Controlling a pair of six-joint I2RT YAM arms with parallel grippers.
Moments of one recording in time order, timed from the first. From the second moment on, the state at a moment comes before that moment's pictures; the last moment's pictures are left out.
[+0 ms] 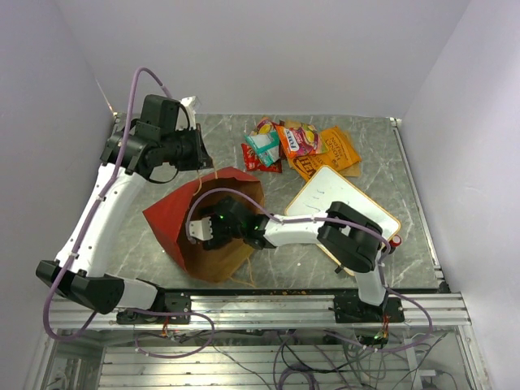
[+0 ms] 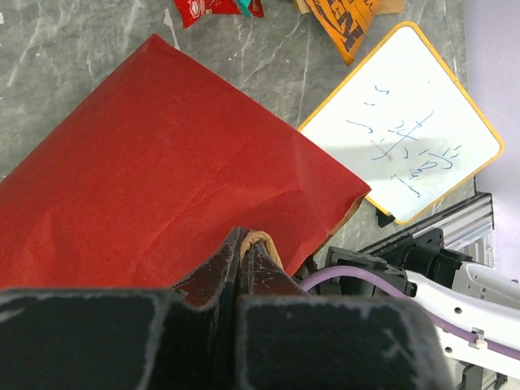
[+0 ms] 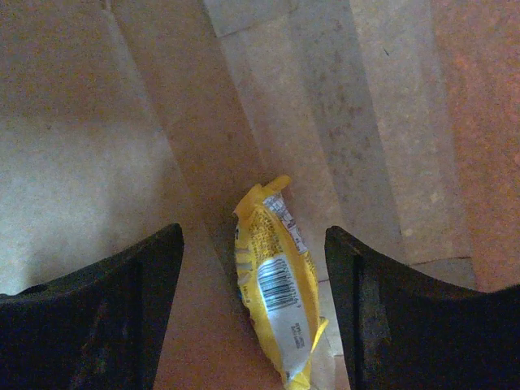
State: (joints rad) left arm -0.38 1.36 1.68 -1.05 0.23 -0.40; right arm 1.11 1.99 1.19 0.25 -0.07 -0.85
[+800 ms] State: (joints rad) left arm -0.38 1.38 1.73 -1.11 0.18 -0.39; right arm 1.10 2.09 1.22 0.37 -0.02 -0.91
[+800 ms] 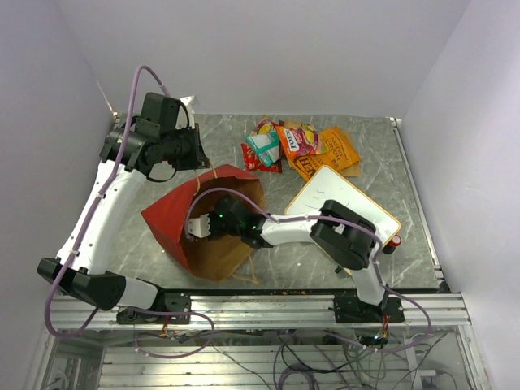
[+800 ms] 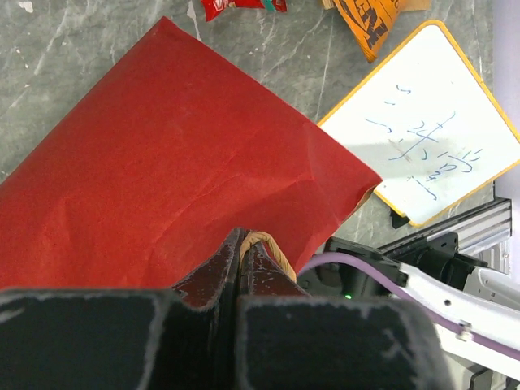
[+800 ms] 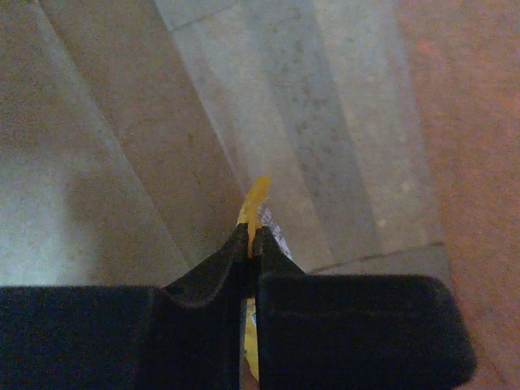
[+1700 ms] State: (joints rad) left arm -0.35 1.35 1.63 -0.90 0.46 -0.71; right arm 1.14 1.28 1.03 0.24 0.05 -0.47
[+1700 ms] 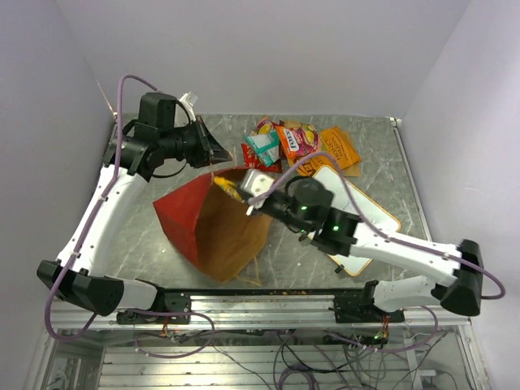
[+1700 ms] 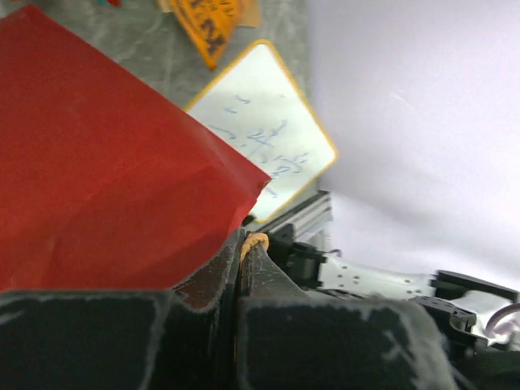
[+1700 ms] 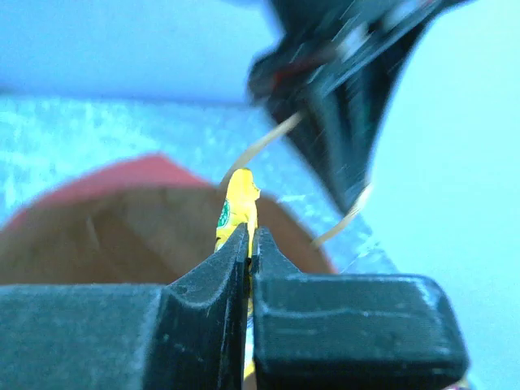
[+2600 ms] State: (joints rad) left arm -0.05 1.24 1.23 -0.63 0.67 -1.04; right arm 0.80 1.39 1.46 0.36 0.27 -0.33
